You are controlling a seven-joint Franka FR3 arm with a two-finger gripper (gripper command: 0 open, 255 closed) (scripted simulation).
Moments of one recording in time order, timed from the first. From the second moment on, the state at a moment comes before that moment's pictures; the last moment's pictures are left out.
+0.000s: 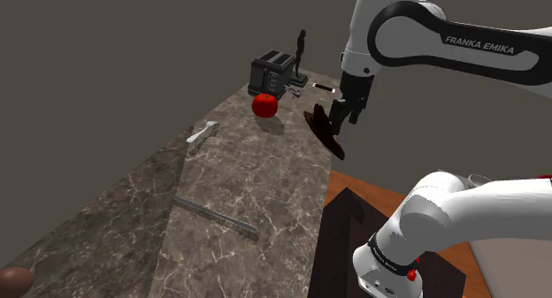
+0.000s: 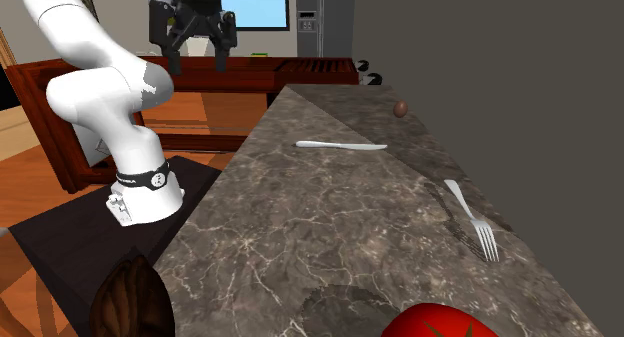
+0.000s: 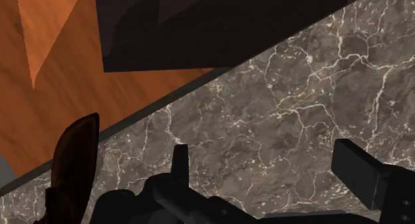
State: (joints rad) arm 0.00 -0.76 0.07 -2.41 -0.03 1.53 0.07
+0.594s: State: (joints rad) arm 0.06 -0.61 0.16 -2.41 0.03 1.67 0.11
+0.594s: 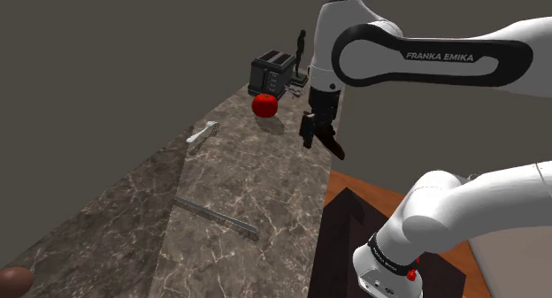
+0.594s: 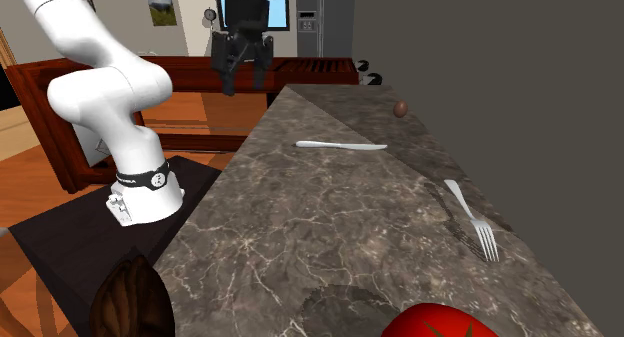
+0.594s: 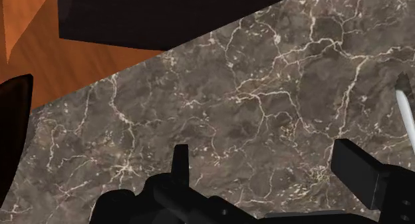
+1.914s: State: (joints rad) arm 0.22 -0.01 0.44 -2.18 0.00 2.02 0.26
